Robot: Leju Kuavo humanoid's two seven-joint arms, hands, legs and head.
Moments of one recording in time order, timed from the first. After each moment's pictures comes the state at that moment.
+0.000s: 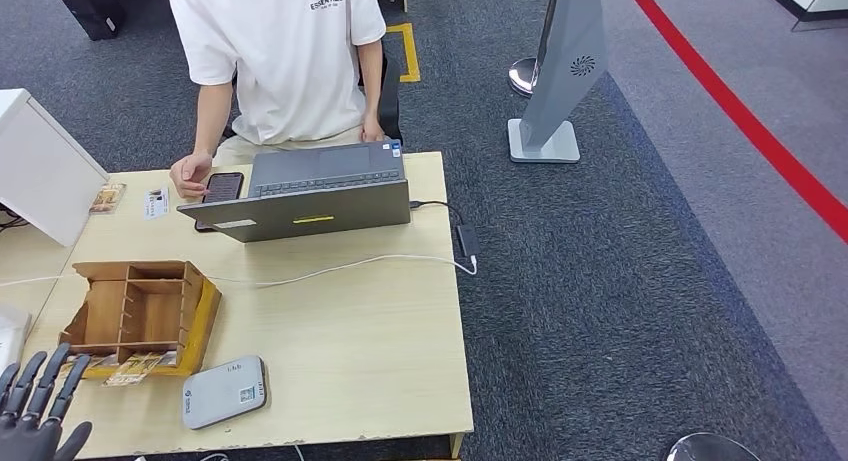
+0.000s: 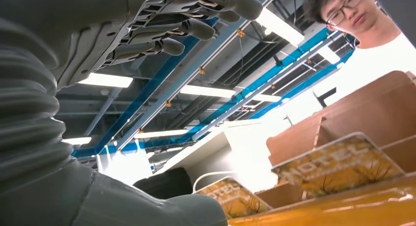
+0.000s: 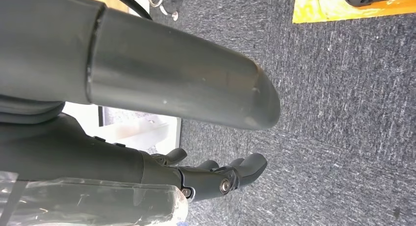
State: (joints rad) left arm 0.24 0.14 0.51 -1.43 -1.35 0.69 -0.69; right arm -0.10 0.20 -1.07 -0.18 1.47 -0.22 0.20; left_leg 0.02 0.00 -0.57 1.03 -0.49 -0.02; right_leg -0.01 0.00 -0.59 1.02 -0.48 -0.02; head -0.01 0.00
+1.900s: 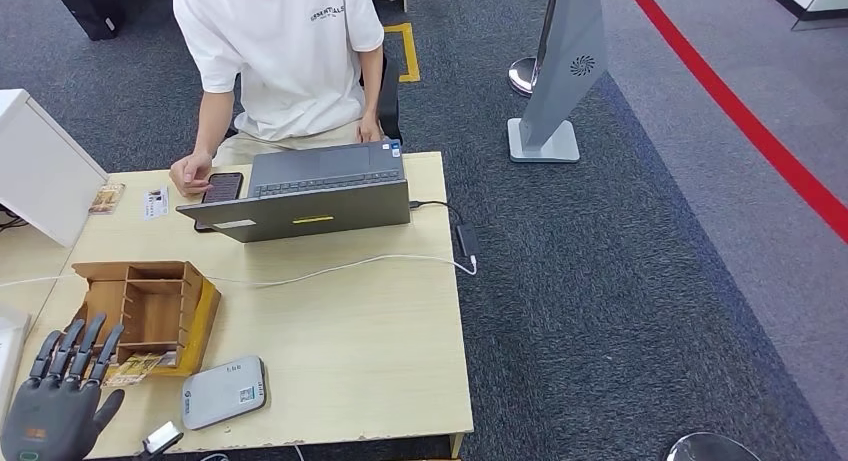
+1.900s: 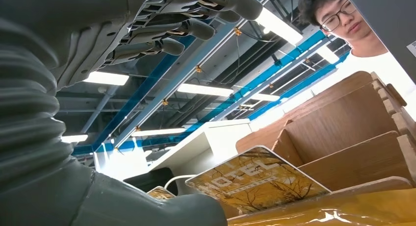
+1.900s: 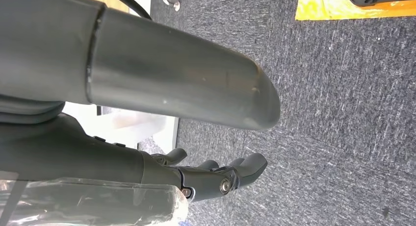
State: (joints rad) left arm 0.08 0.07 0.51 -1.33 -1.48 0.69 -0.70; right arm -0.10 0.20 -1.07 -0.18 1.51 -0.20 0.19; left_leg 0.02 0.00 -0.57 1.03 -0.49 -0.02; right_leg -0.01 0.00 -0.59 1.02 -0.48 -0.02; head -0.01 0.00
